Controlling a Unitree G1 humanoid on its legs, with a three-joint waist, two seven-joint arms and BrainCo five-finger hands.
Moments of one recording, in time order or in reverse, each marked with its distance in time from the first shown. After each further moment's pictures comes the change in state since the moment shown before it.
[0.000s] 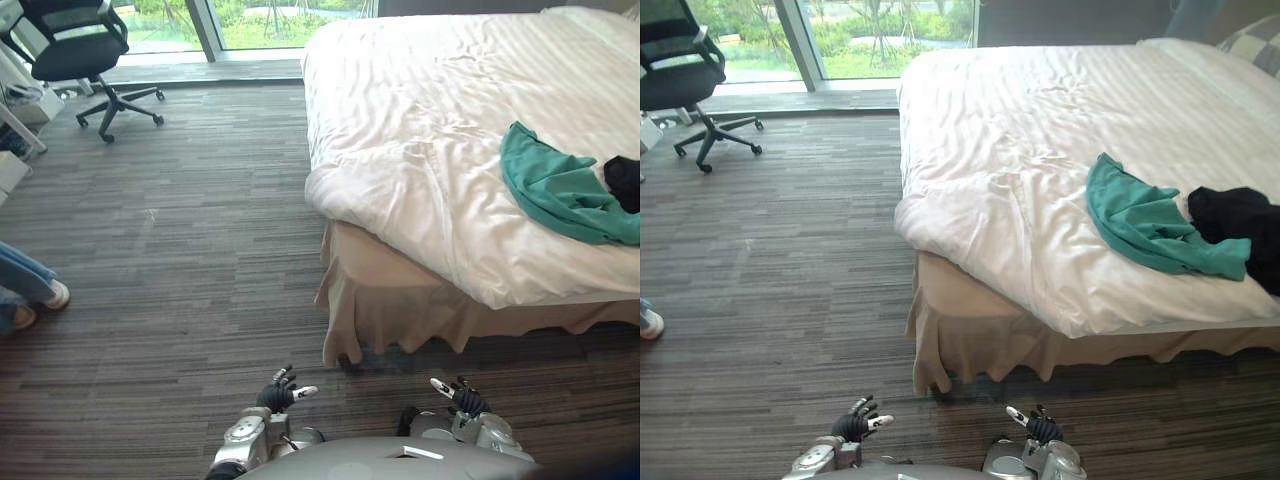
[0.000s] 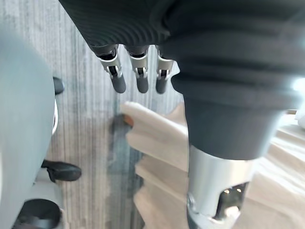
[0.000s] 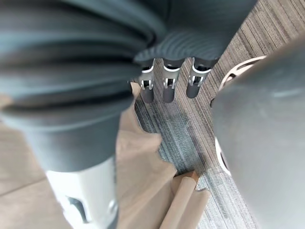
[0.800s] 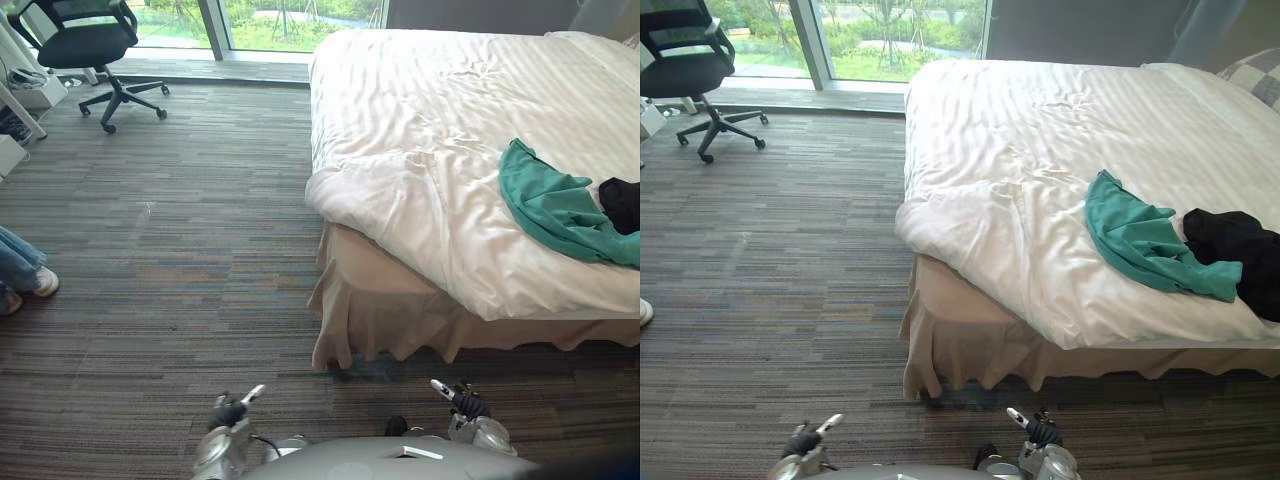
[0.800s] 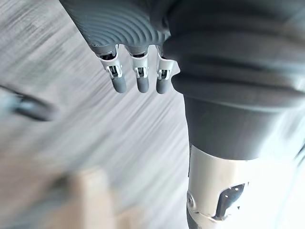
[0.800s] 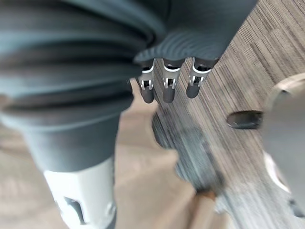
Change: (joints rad) left arm 0.026 0.075 0.430 -0.070 -0.365 -0.053 0.262; right arm 0.008 0.012 -0.068 -0.006 0.053 -0.046 -0.121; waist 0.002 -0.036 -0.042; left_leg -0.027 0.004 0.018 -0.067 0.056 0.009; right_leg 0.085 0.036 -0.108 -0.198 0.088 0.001
